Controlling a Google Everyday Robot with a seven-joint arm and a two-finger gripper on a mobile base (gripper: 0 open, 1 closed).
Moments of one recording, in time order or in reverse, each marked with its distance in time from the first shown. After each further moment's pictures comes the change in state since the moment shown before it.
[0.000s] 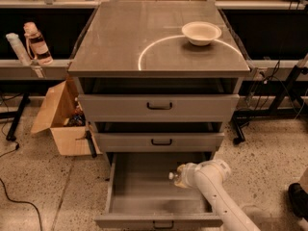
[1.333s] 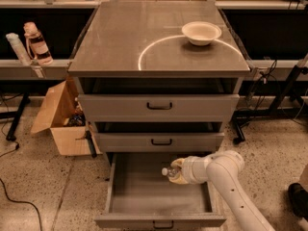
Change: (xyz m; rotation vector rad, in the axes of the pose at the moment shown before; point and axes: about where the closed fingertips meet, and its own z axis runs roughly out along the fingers) arm -0.063 -0.001 -0.079 -0.075 -0.234 -0.045
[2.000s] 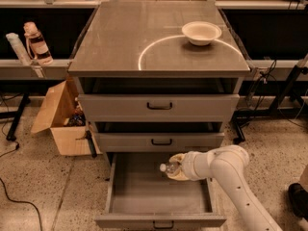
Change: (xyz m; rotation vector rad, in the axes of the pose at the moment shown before) arm -0.032 -0.008 -0.031 0.005 -0.051 -0.021
